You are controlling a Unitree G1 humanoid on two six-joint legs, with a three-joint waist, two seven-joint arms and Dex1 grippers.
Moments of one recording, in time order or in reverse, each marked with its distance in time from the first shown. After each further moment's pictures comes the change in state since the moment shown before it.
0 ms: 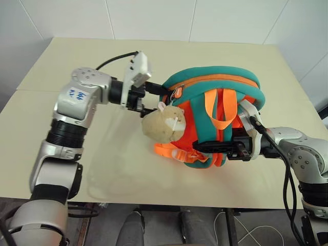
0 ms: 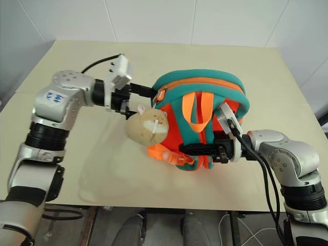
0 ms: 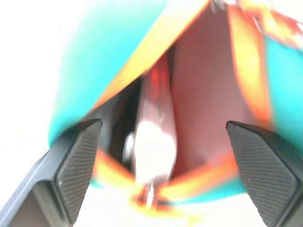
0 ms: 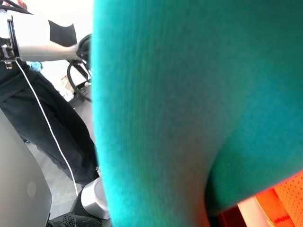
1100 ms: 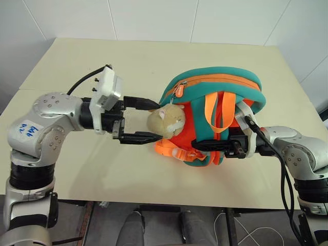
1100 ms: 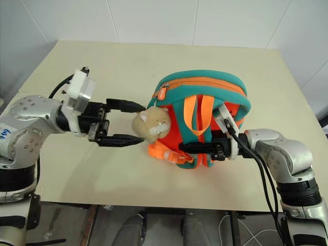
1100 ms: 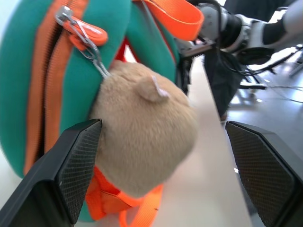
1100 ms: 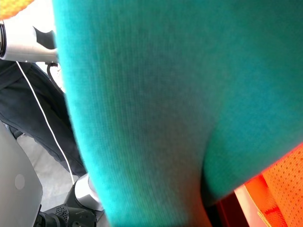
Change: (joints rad) left arm 0.343 0.059 0.228 -0.545 -0.309 0.176 0.218; right arm -0.026 0.017 0.043 0.067 -0.062 -0.044 0.030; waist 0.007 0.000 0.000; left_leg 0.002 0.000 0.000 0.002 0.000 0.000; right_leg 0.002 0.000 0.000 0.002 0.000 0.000
